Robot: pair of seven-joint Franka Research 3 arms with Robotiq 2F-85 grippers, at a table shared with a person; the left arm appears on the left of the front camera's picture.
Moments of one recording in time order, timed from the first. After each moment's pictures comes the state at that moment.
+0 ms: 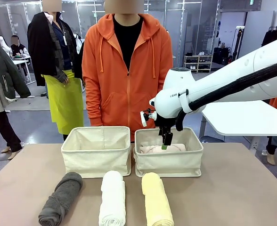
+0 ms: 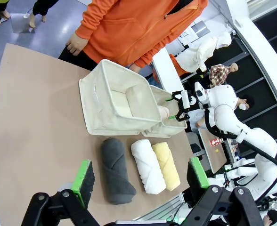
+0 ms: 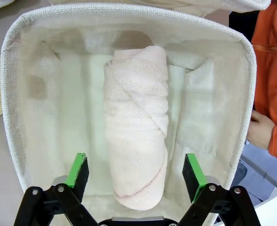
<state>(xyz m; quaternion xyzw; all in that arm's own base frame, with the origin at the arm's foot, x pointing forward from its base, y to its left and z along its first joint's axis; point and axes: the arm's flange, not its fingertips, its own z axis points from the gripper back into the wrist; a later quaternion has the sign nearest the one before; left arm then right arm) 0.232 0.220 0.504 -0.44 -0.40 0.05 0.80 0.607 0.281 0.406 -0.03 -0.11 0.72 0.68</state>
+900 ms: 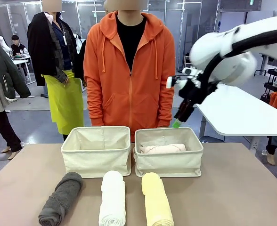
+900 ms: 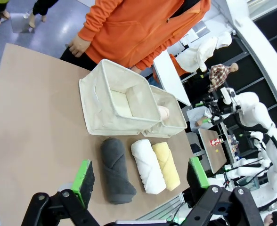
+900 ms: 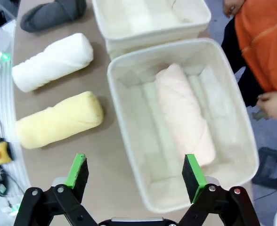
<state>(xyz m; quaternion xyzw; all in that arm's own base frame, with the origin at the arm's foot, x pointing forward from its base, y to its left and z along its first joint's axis) 0.232 0.221 0.504 -0.44 -0.40 0.05 0.80 0.539 0.168 0.523 0.19 -0.18 0.58 0.77</state>
